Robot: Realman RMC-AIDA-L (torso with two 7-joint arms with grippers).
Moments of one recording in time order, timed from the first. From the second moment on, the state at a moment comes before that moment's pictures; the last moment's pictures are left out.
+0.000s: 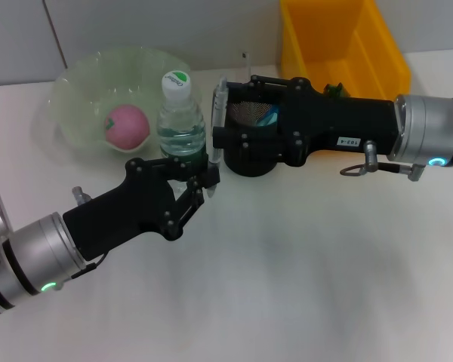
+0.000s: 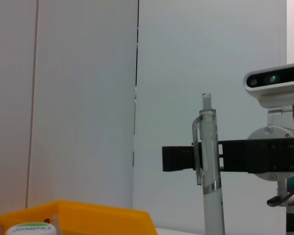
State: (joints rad) left arm -0.59 -2.08 1.24 0.09 1.10 1.53 -0.64; right arm 0.71 2.09 -0.61 -0.49 -1.83 -1.69 1.16
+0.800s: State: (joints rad) left arm -0.59 -2.08 1.25 0.10 1.10 1.52 -0.64; right arm 0.71 2.09 -0.61 -0.49 -1.82 -1.69 1.16
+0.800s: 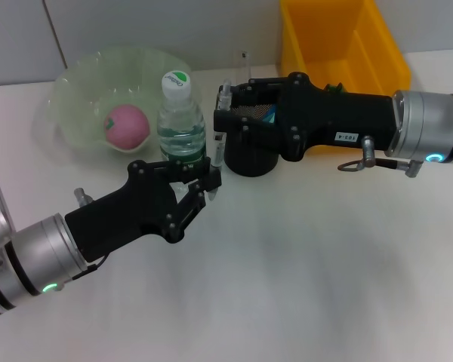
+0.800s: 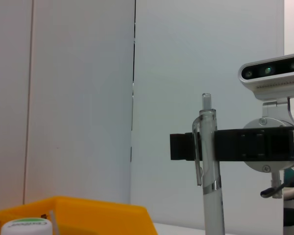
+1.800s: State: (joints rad) left arm -0.59 -2.08 1.26 0.10 1.09 1.52 -0.64; right arm 0.72 2.09 -0.61 -0.47 -1.82 -1.69 1.14
